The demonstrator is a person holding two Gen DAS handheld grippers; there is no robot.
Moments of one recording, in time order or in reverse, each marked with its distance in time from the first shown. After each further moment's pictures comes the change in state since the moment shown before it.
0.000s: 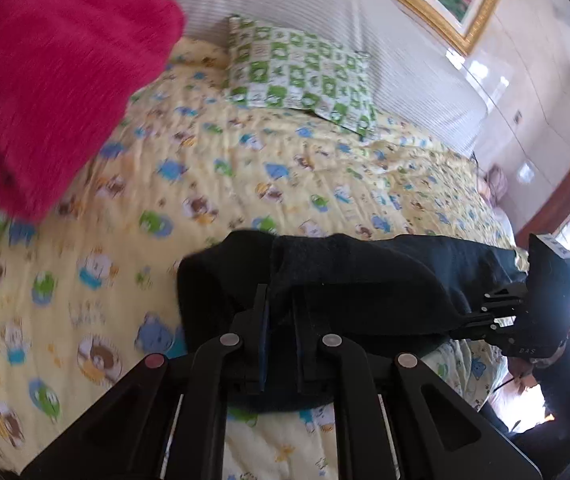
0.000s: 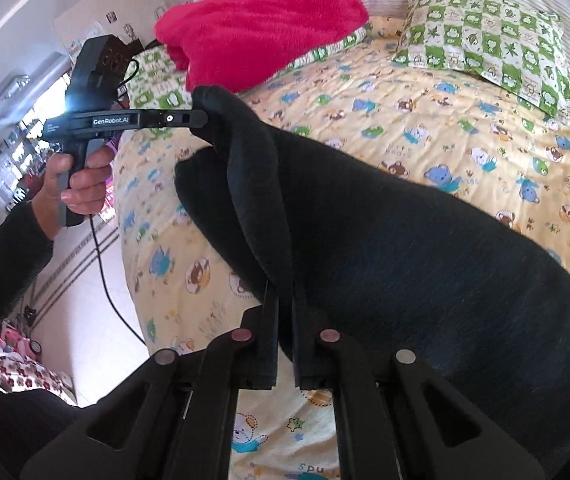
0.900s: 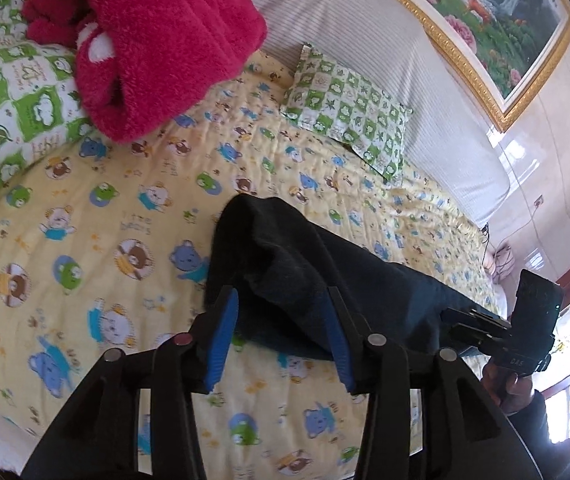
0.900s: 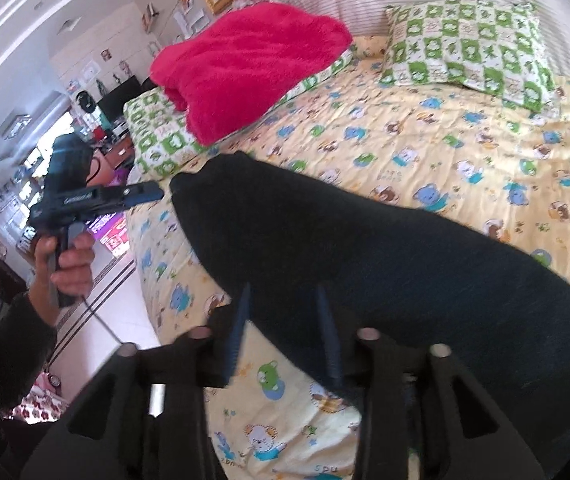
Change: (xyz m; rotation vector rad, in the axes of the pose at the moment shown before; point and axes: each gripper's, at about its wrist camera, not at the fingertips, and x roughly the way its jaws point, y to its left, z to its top) left arm -0.052 0.002 -0.037 -0.274 -0.106 0.024; right arm -0.032 -0.010 0.012 0.093 -0.117 0.033
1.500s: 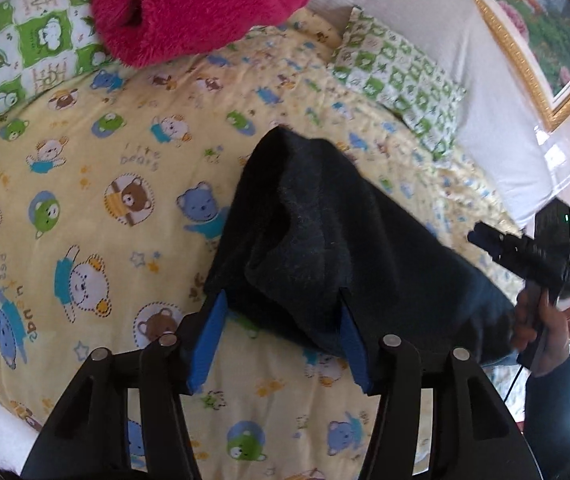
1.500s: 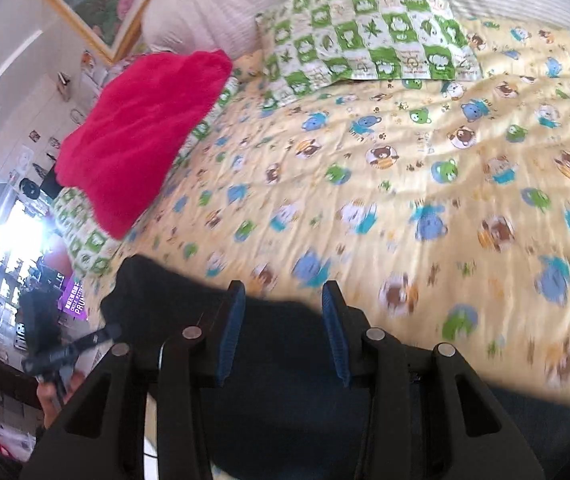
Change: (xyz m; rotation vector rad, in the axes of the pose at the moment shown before) left arm 0.053 0.012 -0.019 -0.095 0.100 0.144; right arm 0.029 -0.112 0.073 0.327 0.021 -0.105
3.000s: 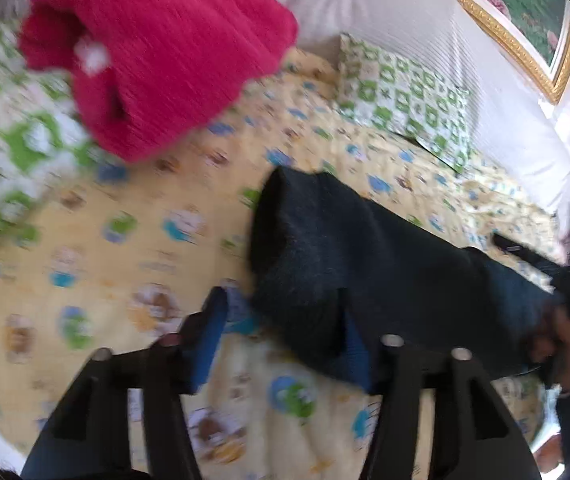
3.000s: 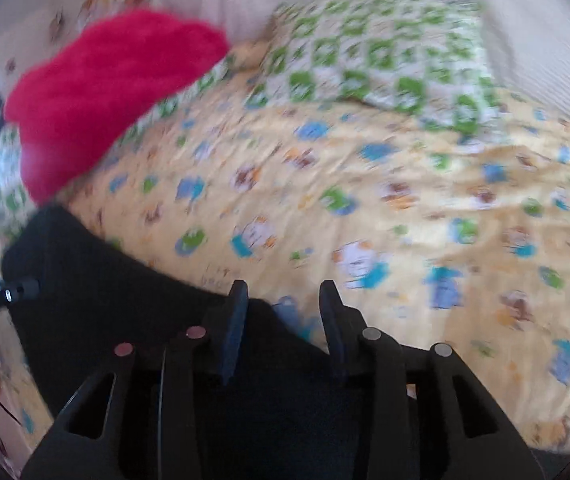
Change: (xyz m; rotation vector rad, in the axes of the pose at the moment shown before) left arm -0.002 -0.011 0.031 0.183 -0.179 0.144; right arm 0.033 0.026 -0.013 -0.202 -0.183 -0.254
